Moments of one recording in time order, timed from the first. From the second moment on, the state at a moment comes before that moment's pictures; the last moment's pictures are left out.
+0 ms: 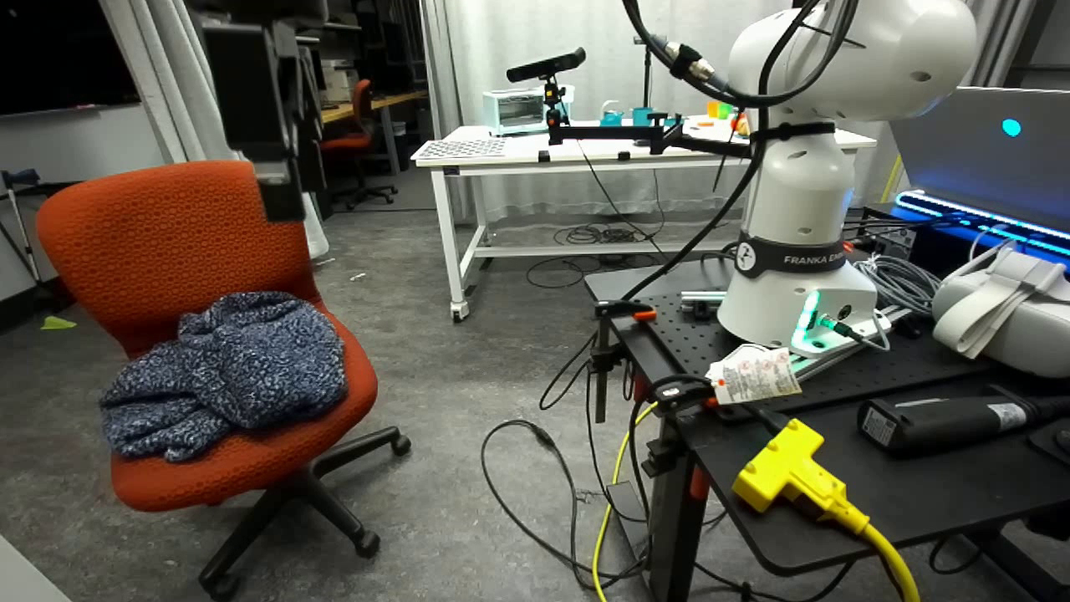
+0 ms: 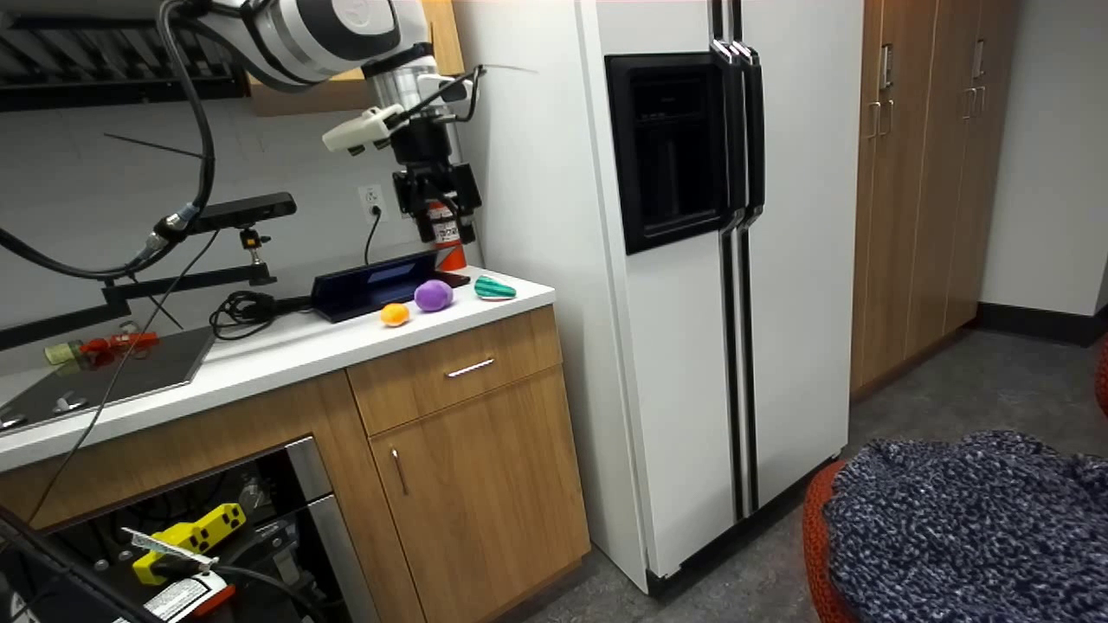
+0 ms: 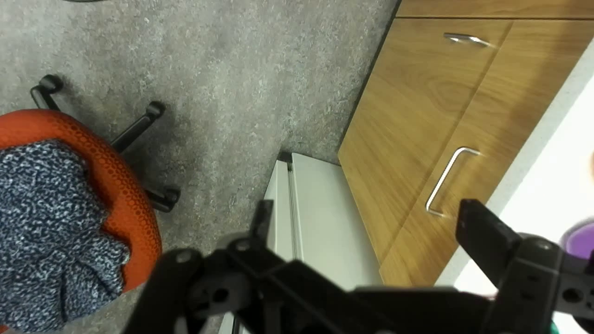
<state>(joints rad) 0.11 -0.07 0.13 -2.17 0.02 2.21 0.13</state>
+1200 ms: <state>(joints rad) 0.14 0.41 0.17 -1.94 0.10 2.46 0.13</state>
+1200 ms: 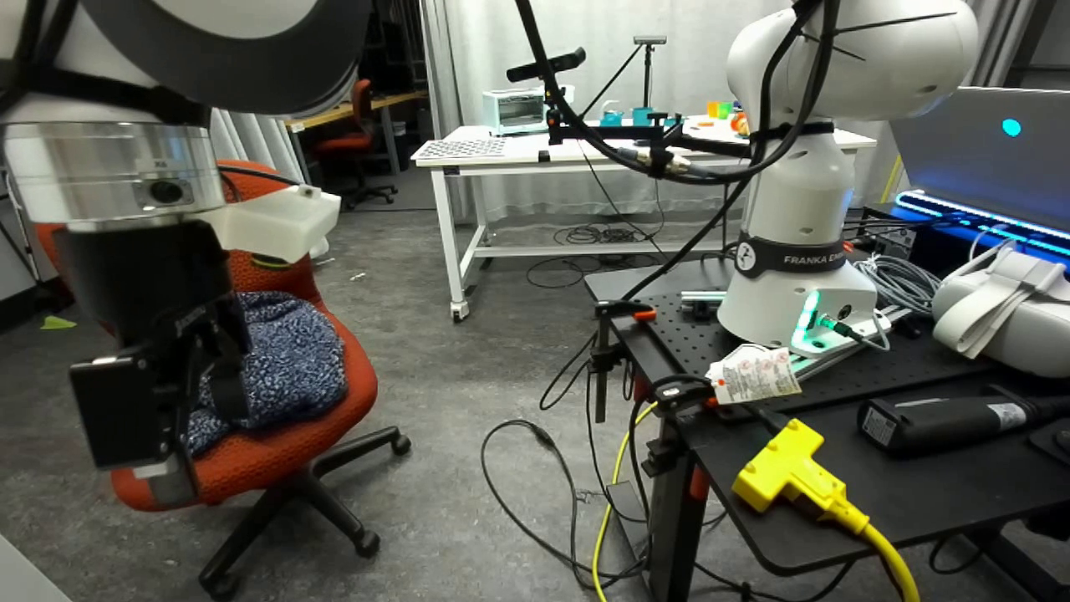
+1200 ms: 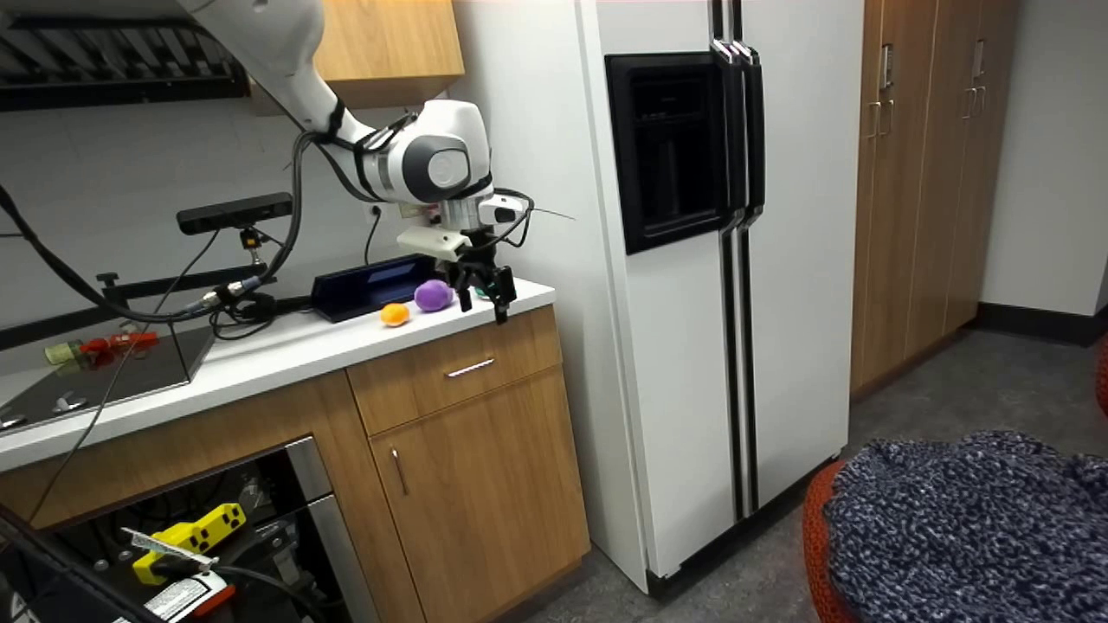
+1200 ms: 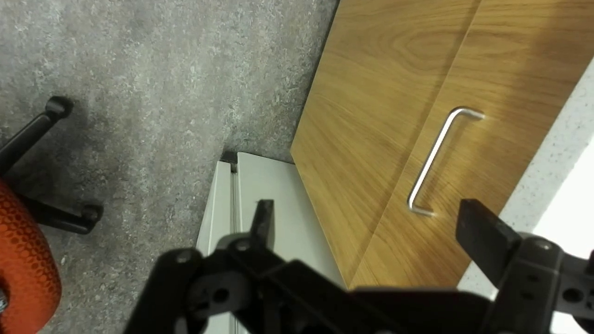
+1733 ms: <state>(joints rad) 0.11 0.47 0.20 -1.94 0.26 2.46 0.03</state>
